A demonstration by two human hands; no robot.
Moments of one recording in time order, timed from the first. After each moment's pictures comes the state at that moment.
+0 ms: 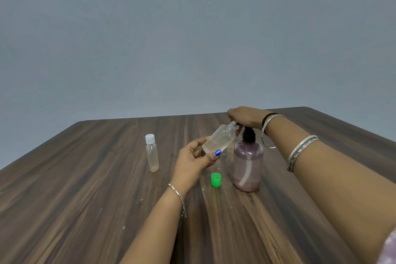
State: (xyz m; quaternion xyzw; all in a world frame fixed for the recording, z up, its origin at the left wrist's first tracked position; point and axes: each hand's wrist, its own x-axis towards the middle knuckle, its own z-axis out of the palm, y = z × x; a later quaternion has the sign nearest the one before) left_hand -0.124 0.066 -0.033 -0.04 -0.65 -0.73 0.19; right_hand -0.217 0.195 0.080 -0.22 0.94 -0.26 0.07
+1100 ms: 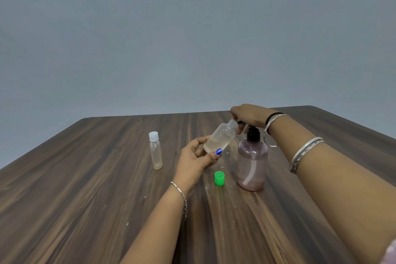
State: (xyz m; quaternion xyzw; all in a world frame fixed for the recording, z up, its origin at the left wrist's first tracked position) left_hand -0.123 0.065 -0.034 -0.04 -0.62 -0.76 0.19; right_hand -0.210 0.196 0.083 -0.23 0.94 -0.23 0.08
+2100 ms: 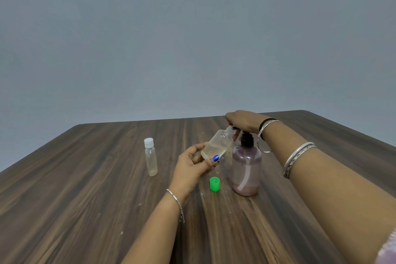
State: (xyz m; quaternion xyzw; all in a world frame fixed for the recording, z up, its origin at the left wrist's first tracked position) left_hand -0.122 0.067 -0.032 -0.05 -0.63 -0.76 0.17; right_hand -0.210 0.197 0.082 -0.22 0.94 -0.26 0.08
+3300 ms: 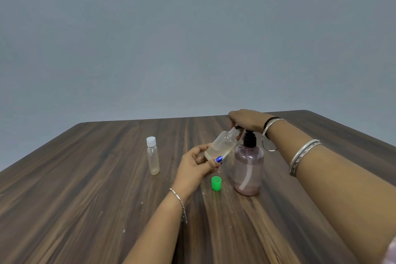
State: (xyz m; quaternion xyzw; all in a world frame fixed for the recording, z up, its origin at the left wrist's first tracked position) left_hand -0.123 0.068 -0.035 -0.05 -0.63 -0.76 0.16; right_hand -0.209 0.198 0.084 -0.22 0.94 -0.26 0.09
